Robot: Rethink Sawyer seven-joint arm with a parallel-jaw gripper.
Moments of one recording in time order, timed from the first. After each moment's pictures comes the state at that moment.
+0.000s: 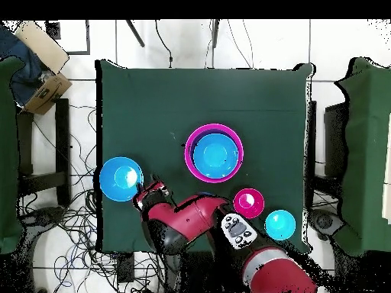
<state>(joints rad) -0.40 -0.67 0.38 2.12 -0.71 -0.27 1.73</state>
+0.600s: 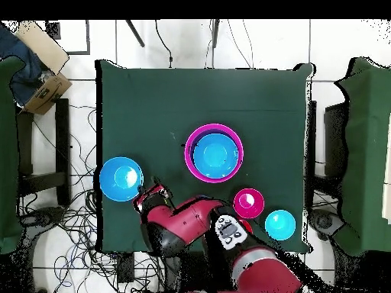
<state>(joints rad) -0.32 -0.65 0.30 2.10 -0.71 -0.29 1.73</state>
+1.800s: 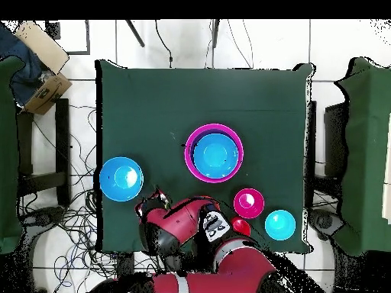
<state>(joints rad) -0.25 -0.58 0.23 2.06 -0.71 -0.20 1.73</state>
